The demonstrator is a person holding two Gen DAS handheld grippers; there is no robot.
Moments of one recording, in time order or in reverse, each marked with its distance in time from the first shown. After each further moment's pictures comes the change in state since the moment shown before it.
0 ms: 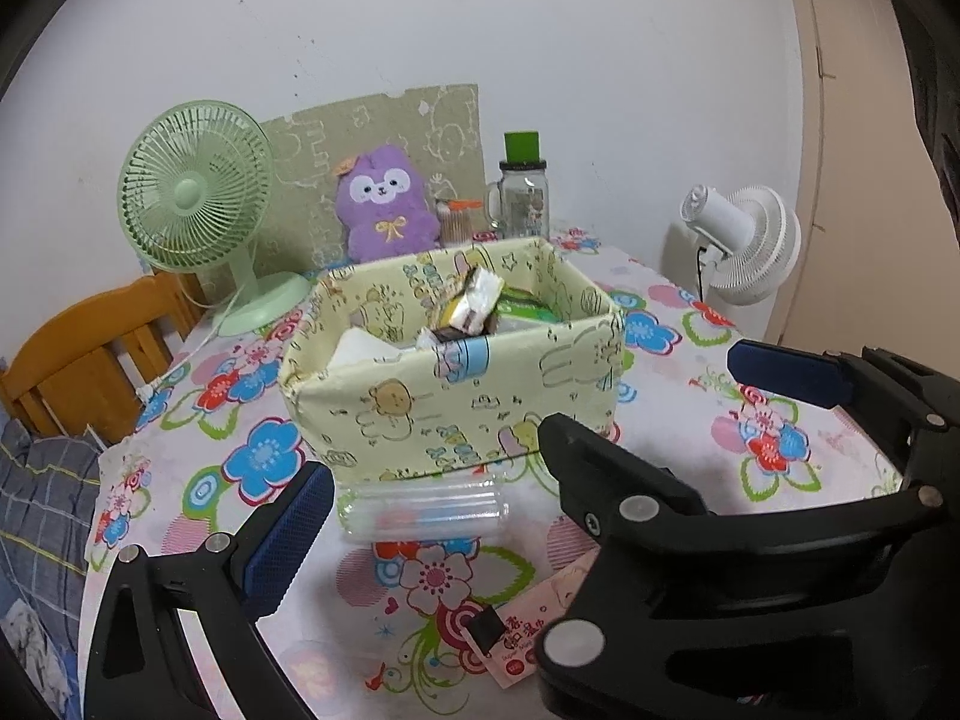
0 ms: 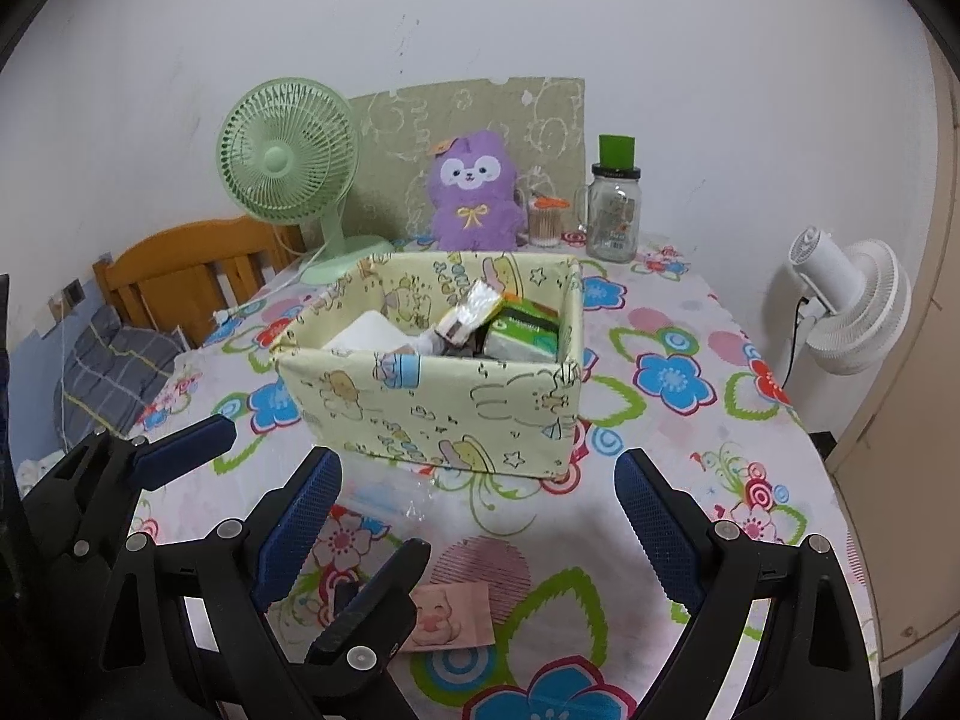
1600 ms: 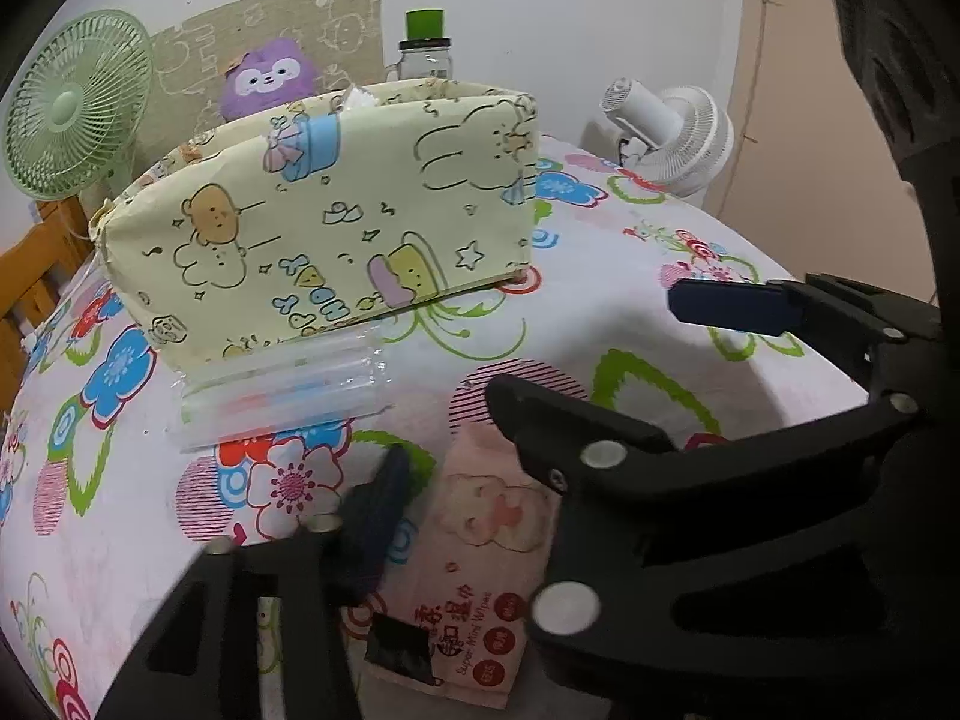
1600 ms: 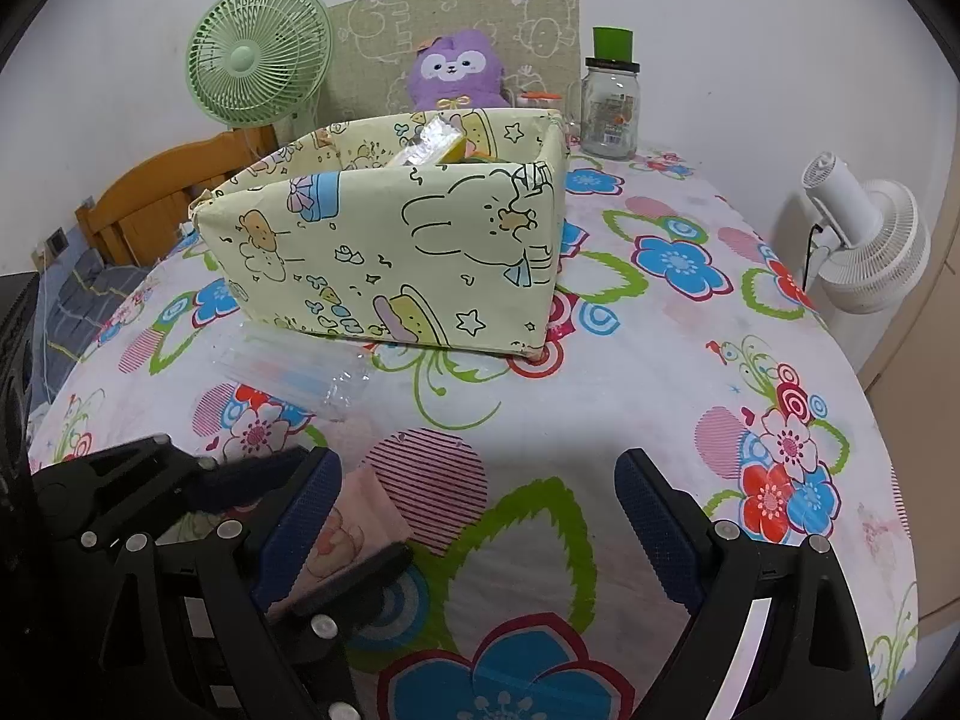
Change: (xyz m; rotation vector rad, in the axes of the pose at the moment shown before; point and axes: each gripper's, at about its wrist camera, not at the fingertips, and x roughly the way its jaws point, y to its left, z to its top) left arm 0.056 -0.023 -0.052 0.077 0.197 -0.221; right arm 0.050 -0.024 -0.051 -0.007 0.162 -0.006
